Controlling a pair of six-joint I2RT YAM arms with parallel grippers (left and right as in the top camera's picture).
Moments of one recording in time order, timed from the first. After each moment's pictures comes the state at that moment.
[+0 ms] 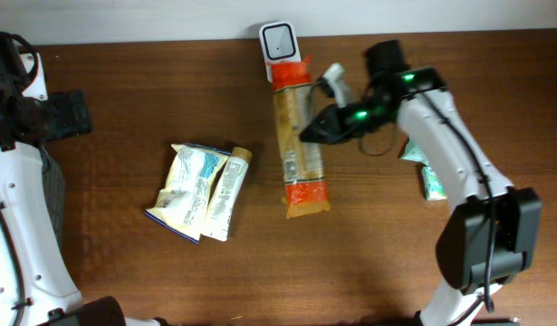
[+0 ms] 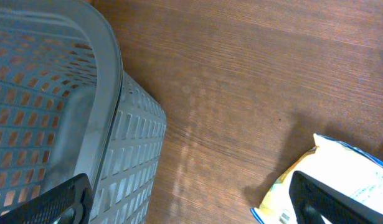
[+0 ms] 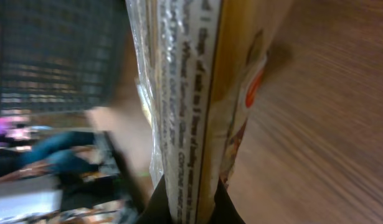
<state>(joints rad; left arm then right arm) 0.30 1.61 1.89 -1.25 -0.18 0.08 0.24 1.91 1.66 -1.02 -0.82 -0.07</state>
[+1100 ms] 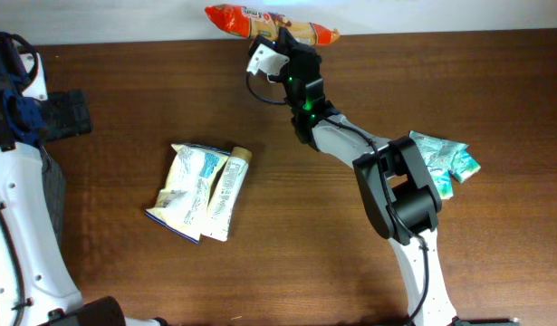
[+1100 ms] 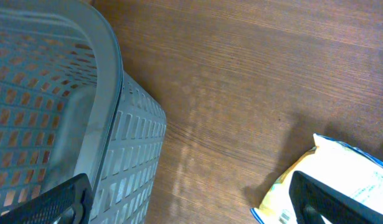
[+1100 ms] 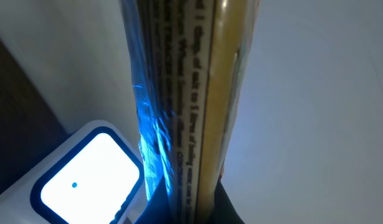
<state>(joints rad) 0.30 1.61 1.89 -1.25 -0.18 0.08 0.44 2.37 1.67 0.69 0.23 -1.02</state>
